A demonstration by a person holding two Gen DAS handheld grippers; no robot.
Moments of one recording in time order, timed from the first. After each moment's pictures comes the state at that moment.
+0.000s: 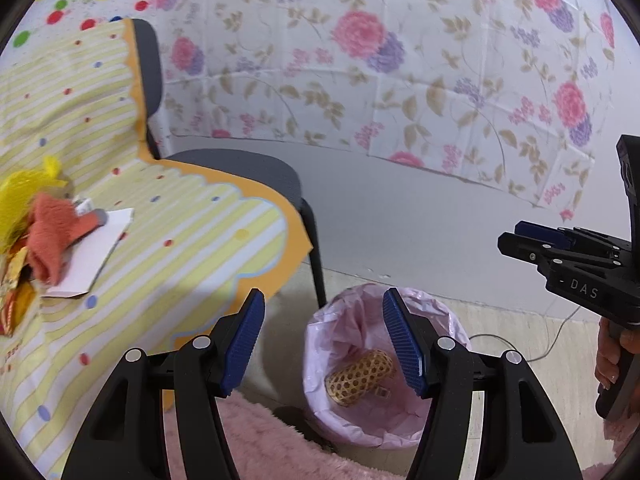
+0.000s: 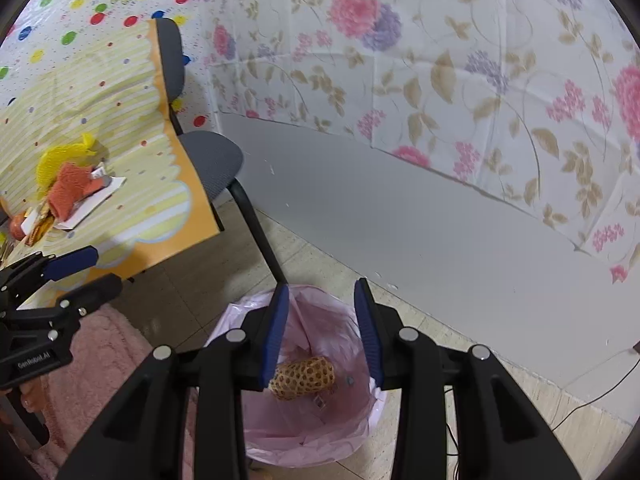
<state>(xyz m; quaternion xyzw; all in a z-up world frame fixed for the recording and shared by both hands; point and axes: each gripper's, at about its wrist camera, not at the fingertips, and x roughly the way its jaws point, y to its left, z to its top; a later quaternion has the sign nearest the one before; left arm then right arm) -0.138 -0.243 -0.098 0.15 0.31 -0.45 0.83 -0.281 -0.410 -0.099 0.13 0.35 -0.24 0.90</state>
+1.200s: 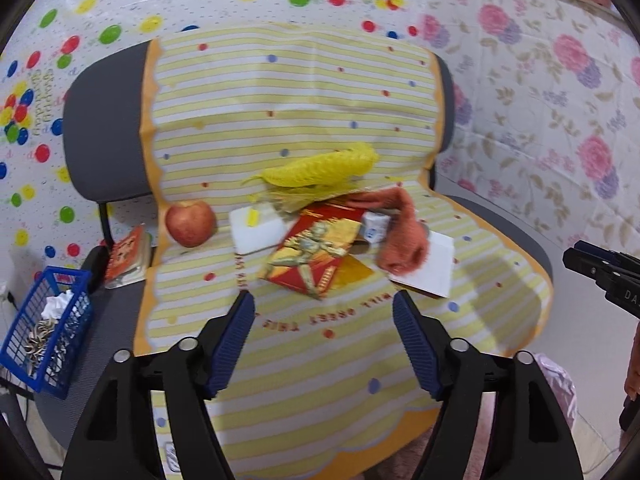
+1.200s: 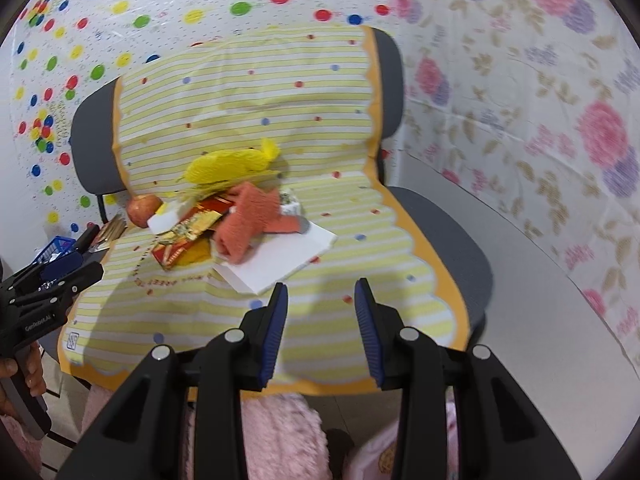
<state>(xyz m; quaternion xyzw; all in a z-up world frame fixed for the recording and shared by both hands) -0.037 -0.003 -0.036 0.04 0.30 -0.13 0.94 -0.097 -0.262 -0.026 0.05 0.33 0.01 0.94</state>
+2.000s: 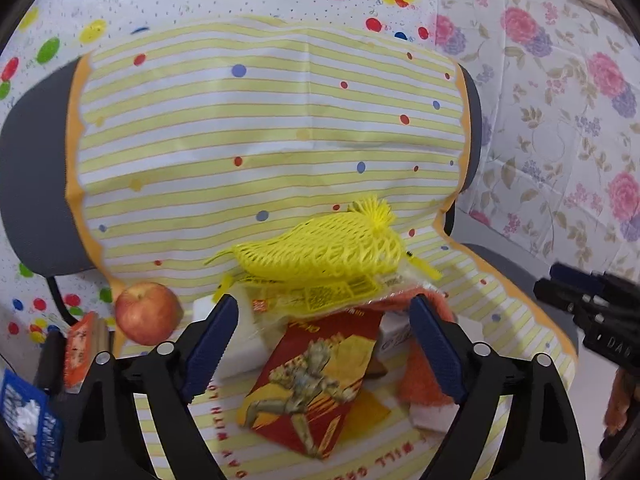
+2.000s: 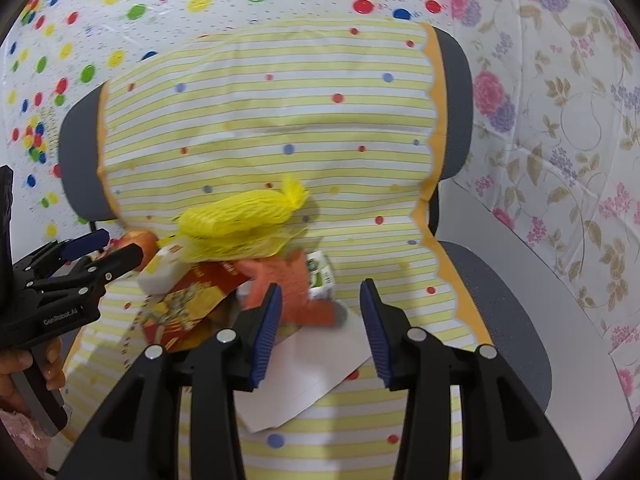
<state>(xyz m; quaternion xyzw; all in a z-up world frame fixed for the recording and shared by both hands) 0.113 -0.046 -0.012 0.02 0.30 -0.16 0.94 0.045 -0.251 -0.016 0.04 0.33 0.04 0.94</state>
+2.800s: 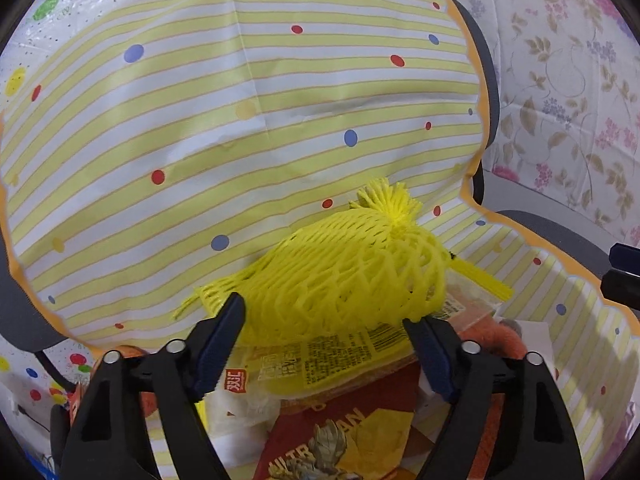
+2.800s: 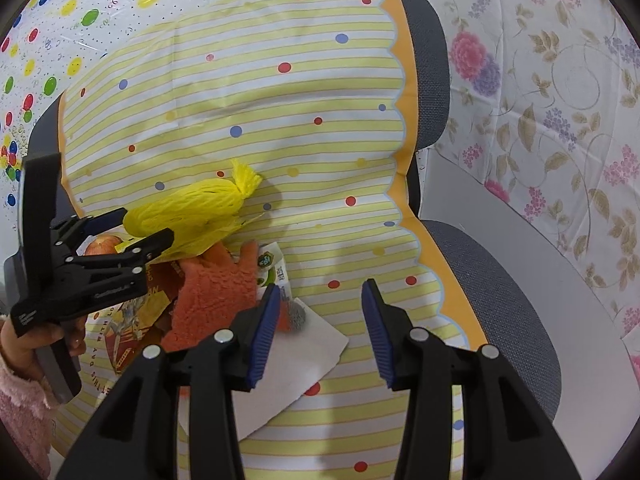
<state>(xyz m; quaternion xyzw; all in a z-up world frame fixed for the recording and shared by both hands) 0.191 -0.098 -0.052 0.15 0.31 -0.16 0.93 0.075 -0.282 -0.046 0.07 0.36 0.03 0.93</state>
